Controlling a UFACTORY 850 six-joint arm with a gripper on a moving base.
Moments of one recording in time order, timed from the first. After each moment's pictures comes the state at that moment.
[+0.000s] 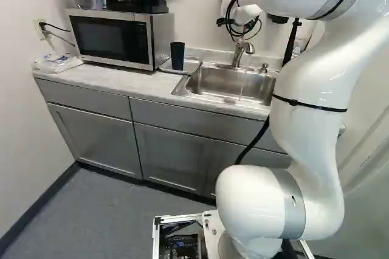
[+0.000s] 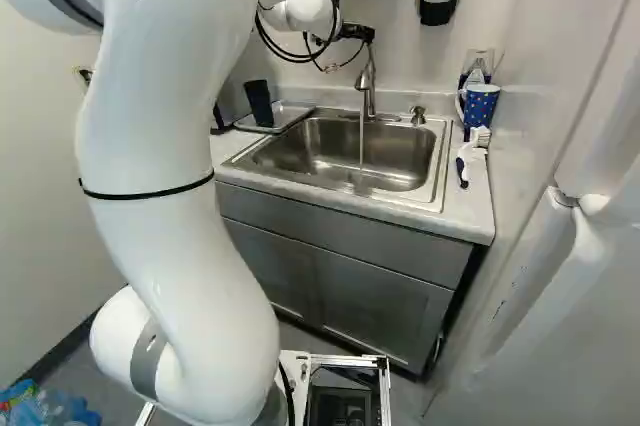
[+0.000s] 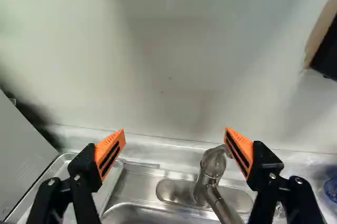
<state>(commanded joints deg) -11.4 -16.0 -82.0 1.0 8.1 -0.8</state>
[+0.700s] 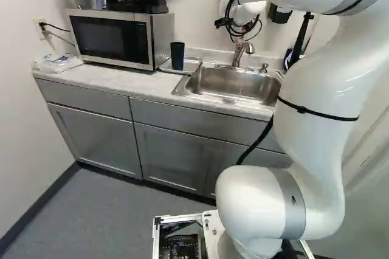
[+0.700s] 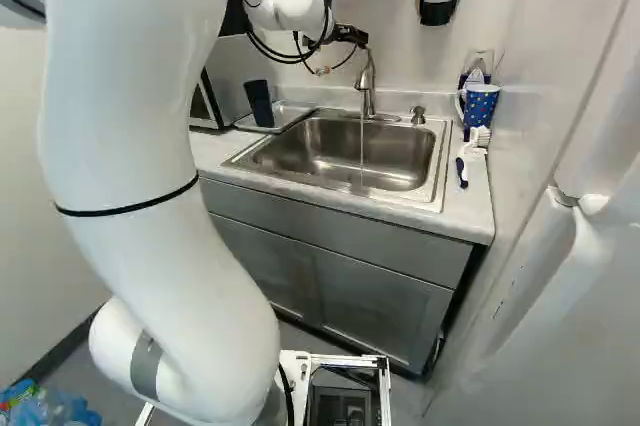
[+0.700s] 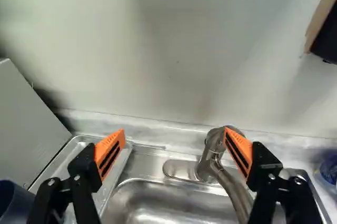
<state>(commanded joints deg) -10.4 -11.0 -76.4 1.0 6.0 -0.8</state>
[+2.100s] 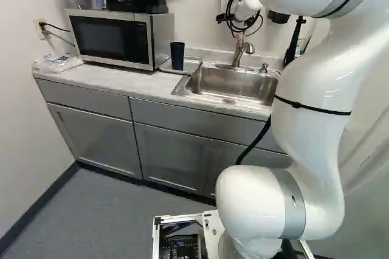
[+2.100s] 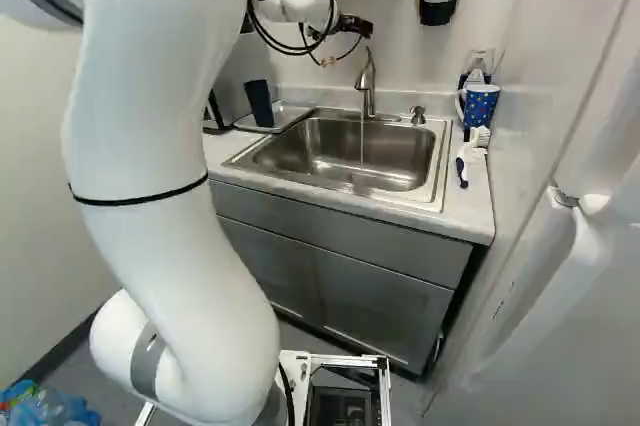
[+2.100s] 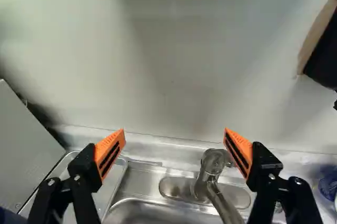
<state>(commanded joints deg) -11.4 -15.5 -83.7 1.0 6.0 -0.8</state>
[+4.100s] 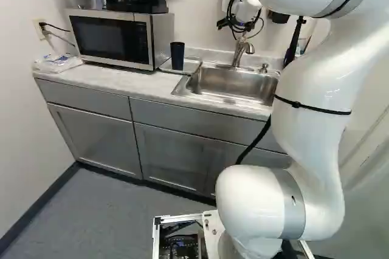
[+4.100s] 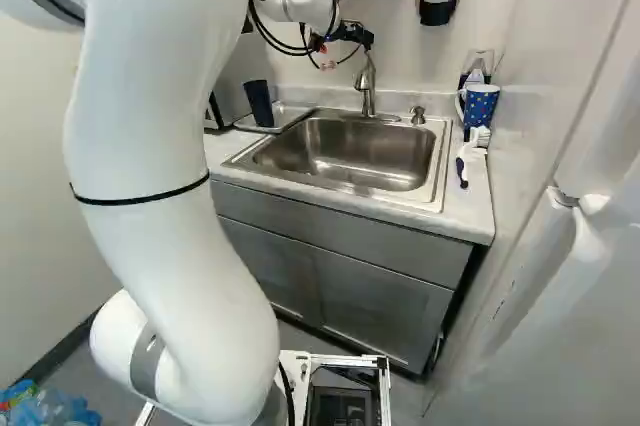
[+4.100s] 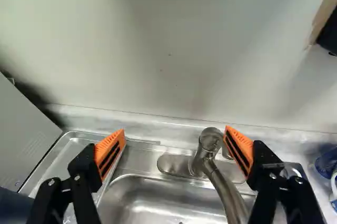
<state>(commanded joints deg) -11.5 -14.5 -82.6 1.0 -1.9 -0.8</state>
